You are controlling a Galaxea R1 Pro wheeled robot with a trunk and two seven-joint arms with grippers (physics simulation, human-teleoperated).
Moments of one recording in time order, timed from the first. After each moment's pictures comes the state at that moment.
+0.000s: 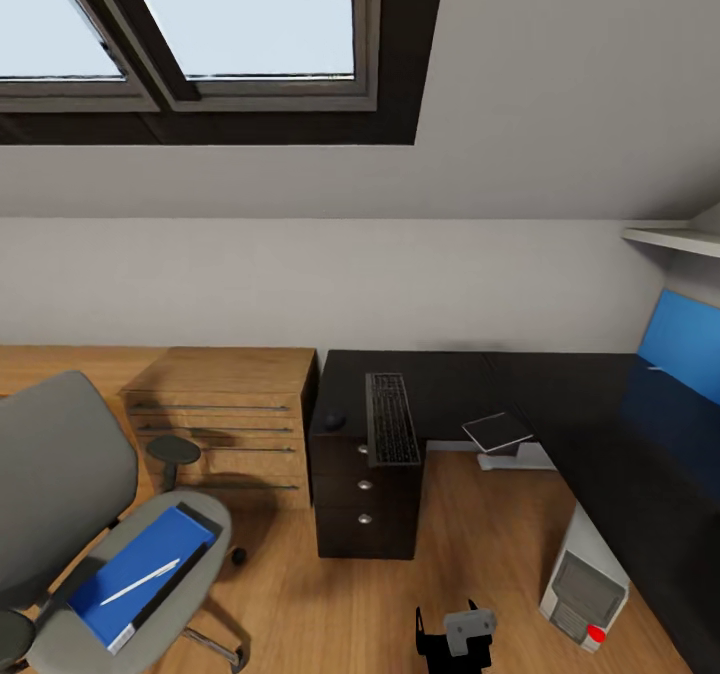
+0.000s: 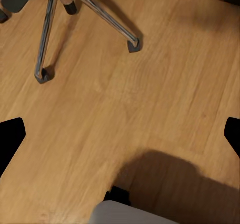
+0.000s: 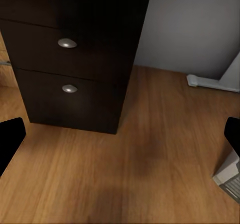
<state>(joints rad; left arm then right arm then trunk) -0.02 -0.08 0.42 -0.54 -0.10 -0.16 0.05 -0.35 0.12 0.42 -0.18 -0.05 -0.64 -0.38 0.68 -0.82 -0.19</state>
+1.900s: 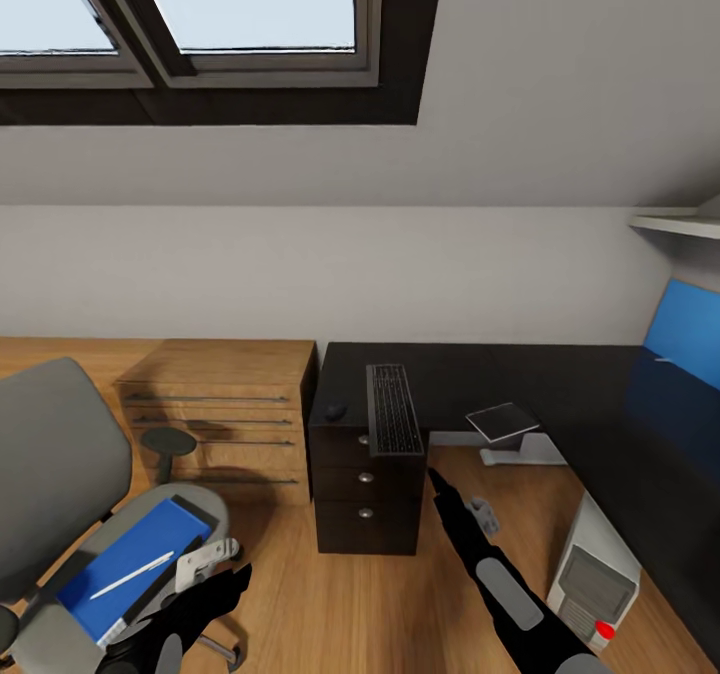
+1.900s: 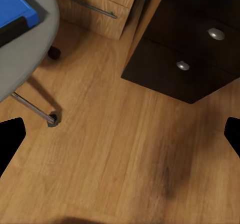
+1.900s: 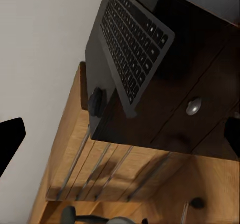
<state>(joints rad) -0.01 -0.17 0.20 -1.52 0.12 0.67 0.05 -0.48 -0.01 0.30 -0.63 -1.38 -0.11 0.25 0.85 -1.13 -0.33</state>
